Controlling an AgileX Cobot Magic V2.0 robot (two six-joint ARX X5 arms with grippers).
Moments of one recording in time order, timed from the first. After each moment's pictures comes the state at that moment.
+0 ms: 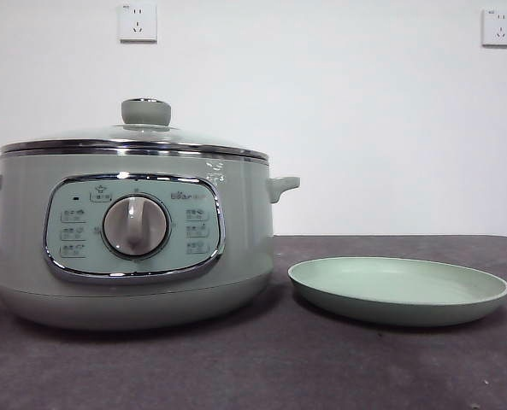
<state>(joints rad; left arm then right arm) 0.00 0.42 0.49 -0.32 0.44 -0.24 0.15 0.55 0.56 -0.36 -0.31 0.32</state>
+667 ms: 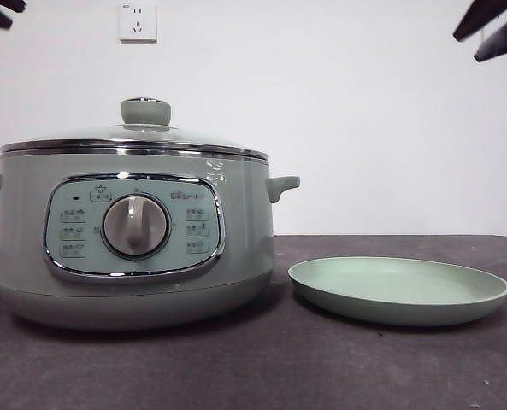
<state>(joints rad) -0.01 0.82 0.82 -0.50 0.65 -0.07 0.15 0.91 0.90 -0.64 -0.52 0.04</state>
